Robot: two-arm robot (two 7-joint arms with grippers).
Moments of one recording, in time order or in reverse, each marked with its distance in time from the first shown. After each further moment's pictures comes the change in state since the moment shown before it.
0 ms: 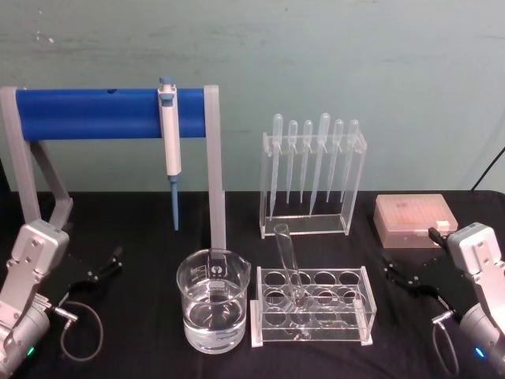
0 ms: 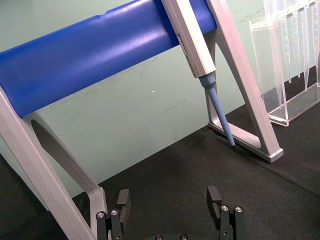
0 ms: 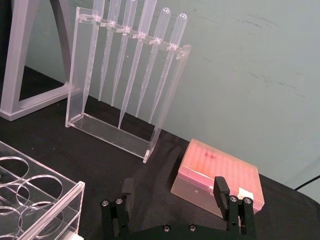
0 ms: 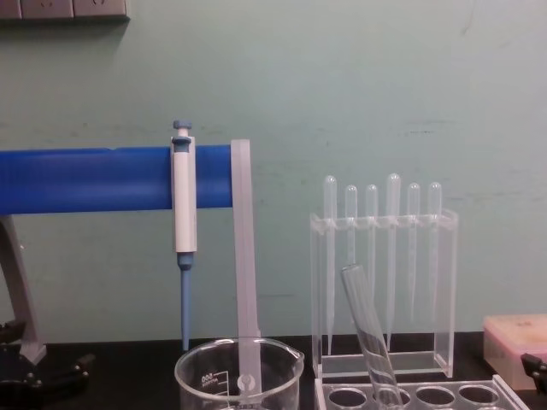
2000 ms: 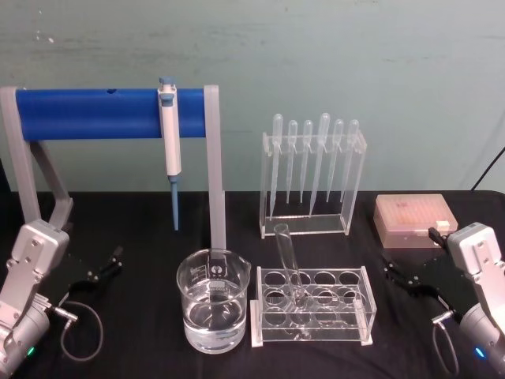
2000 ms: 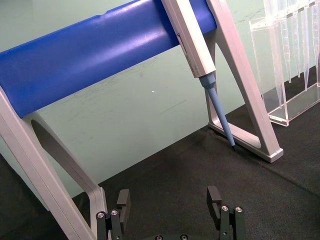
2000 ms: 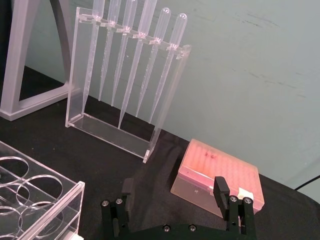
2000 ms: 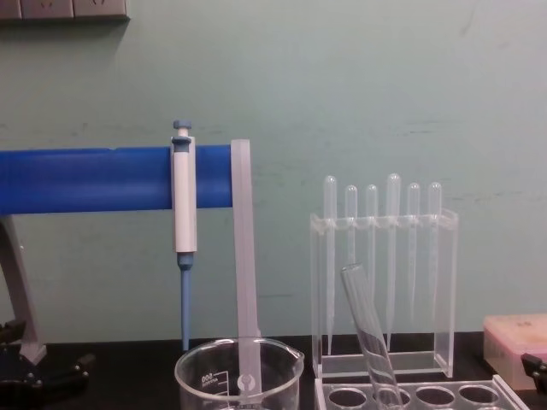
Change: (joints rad) left arm 0.000 0.000 0.000 0.000 0.000 0.000 0.000; right arm 0.000 0.000 0.000 0.000 0.000 0.000 0.000
